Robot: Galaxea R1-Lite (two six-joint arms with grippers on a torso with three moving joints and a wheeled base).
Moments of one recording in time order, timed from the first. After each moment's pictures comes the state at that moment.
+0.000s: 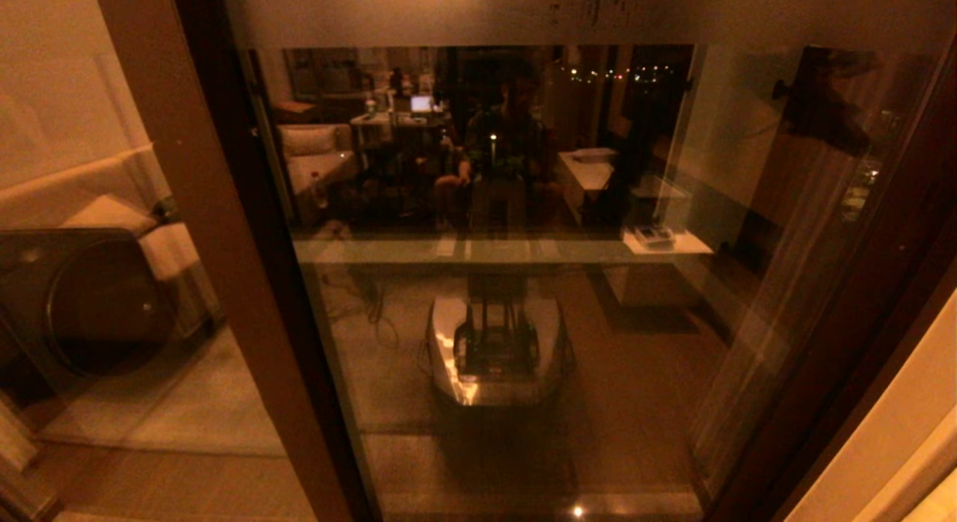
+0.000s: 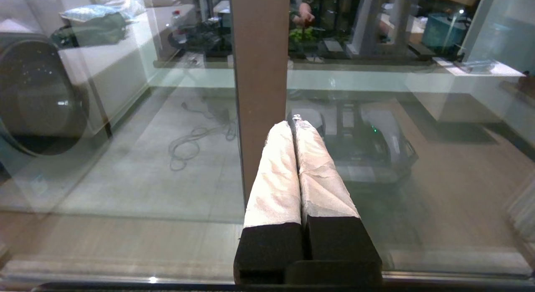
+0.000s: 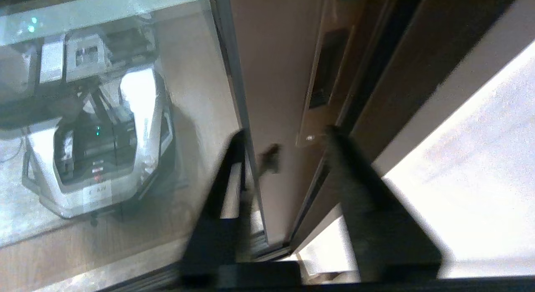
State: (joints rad) left arm 0.00 0.00 0.00 -0.08 0.00 0.00; right arm -0.52 1.85 -1.81 0.34 0.17 -0.09
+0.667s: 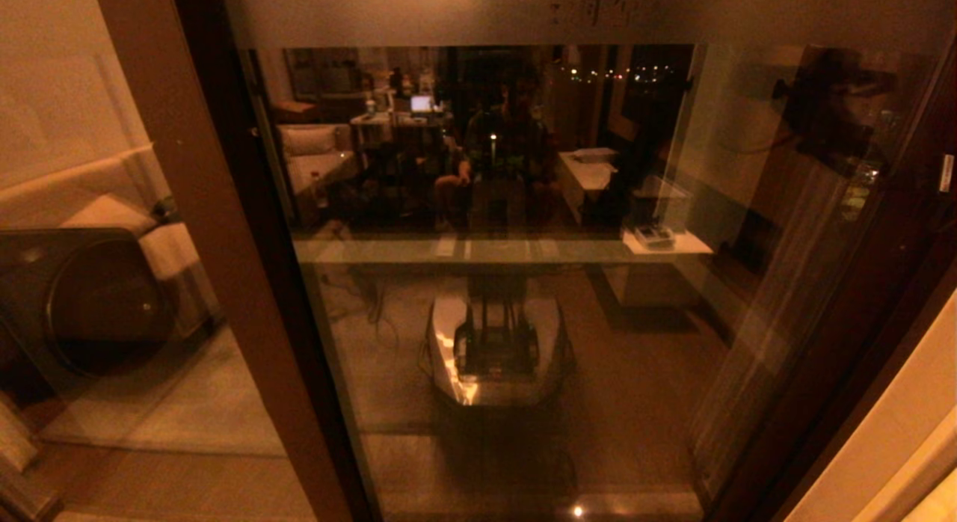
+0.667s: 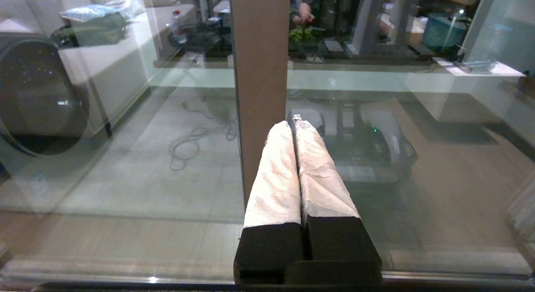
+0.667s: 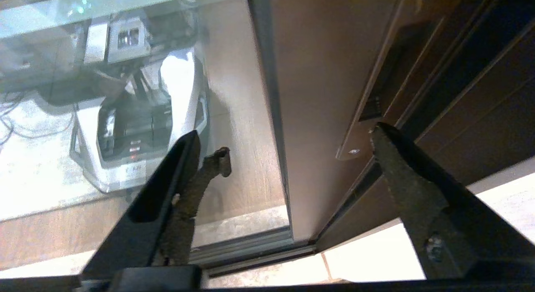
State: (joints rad) left arm 0.00 0.00 0.00 -0.08 0.00 0.00; right arm -0.53 1.95 -1.87 0.34 0.33 -0.09
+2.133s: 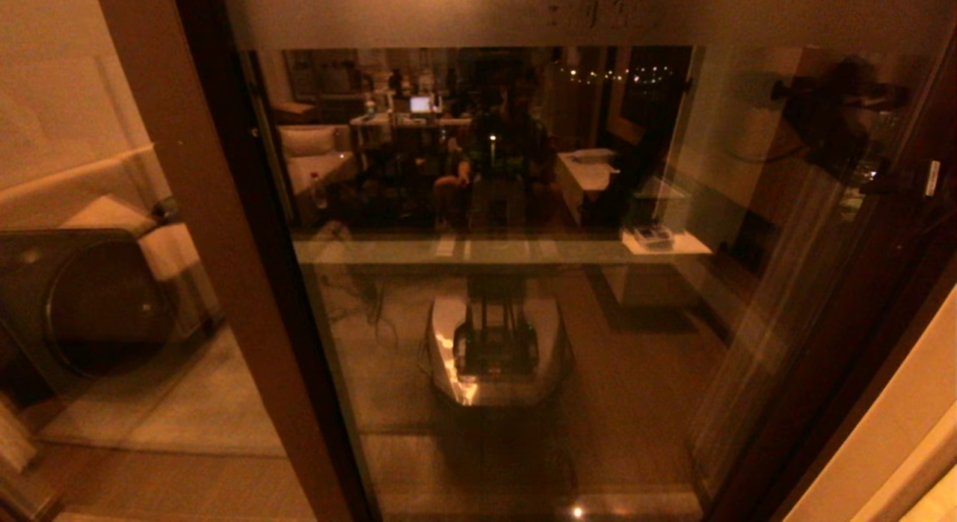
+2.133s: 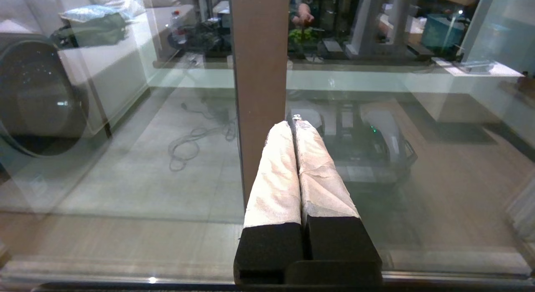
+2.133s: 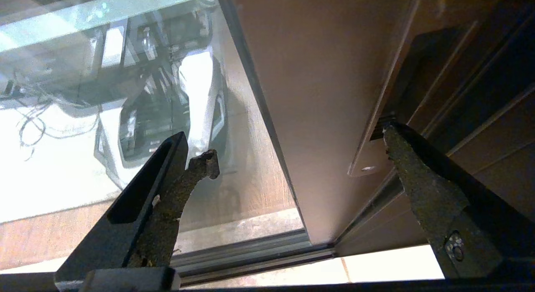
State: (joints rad) left arm 0.00 0.00 0.00 -0.08 0.00 0.00; right arm -0.52 2.05 -1.94 0.34 0.39 -0.05
